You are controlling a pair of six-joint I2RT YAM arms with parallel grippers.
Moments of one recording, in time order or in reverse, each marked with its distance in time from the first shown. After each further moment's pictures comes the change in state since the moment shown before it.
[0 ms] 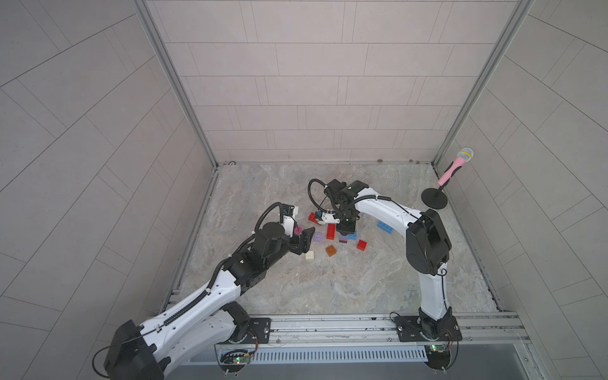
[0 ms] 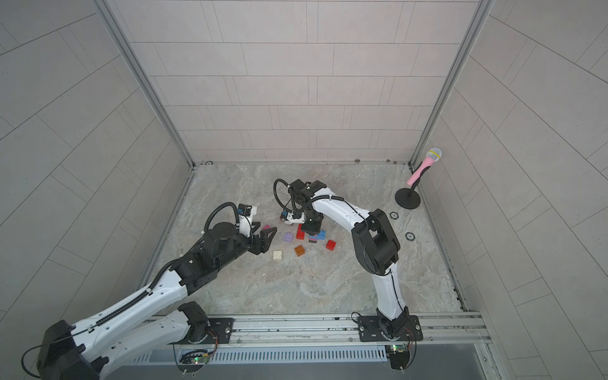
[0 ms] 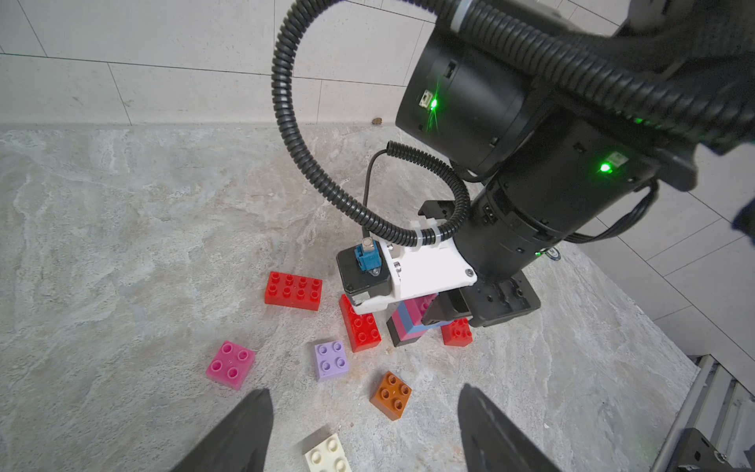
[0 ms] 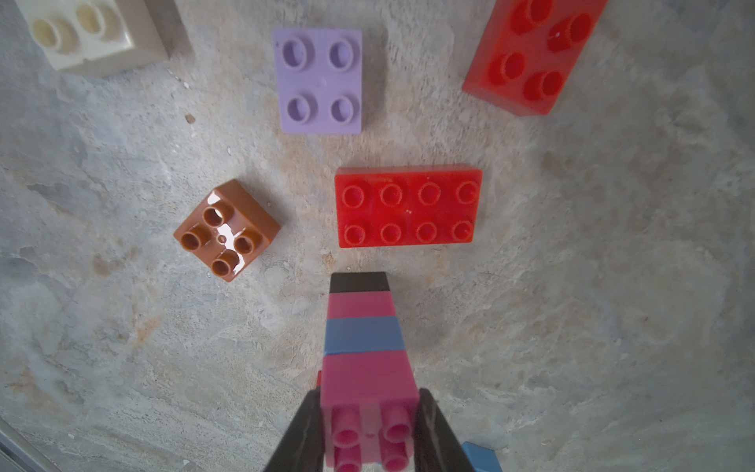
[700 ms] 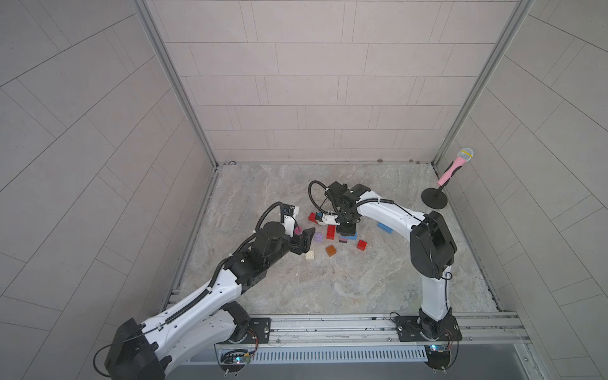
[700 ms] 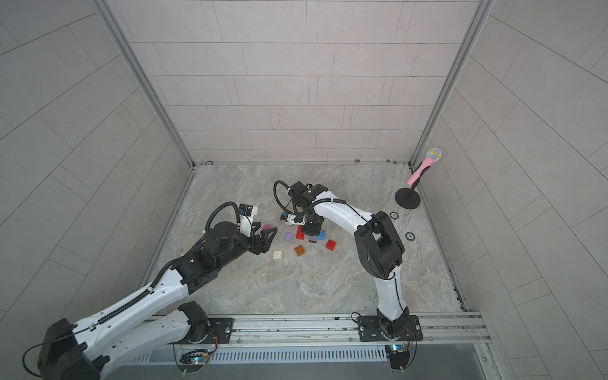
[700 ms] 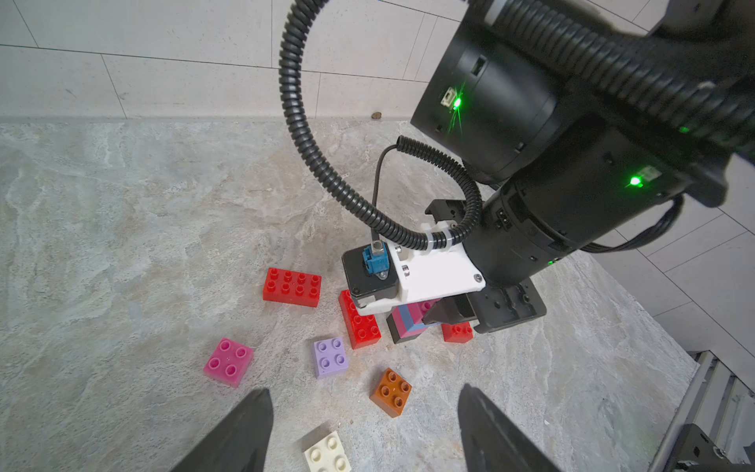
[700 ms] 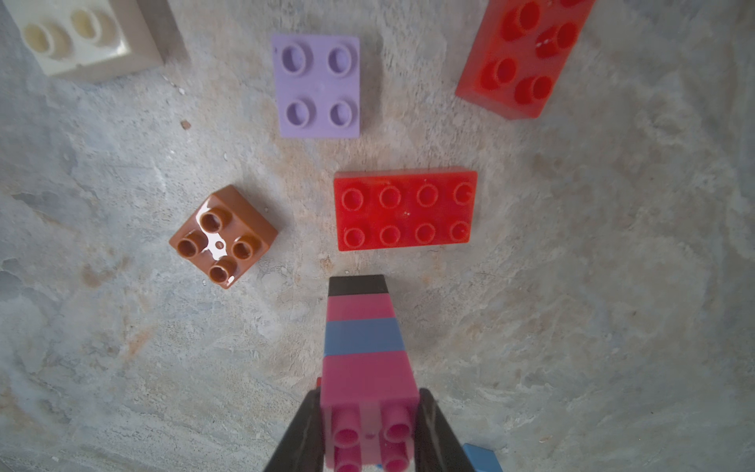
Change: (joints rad) left arm 0.005 0.012 0.000 0.000 0.013 0.000; right arm 0.018 -0.044 -0.087 0.074 0.016 0.019
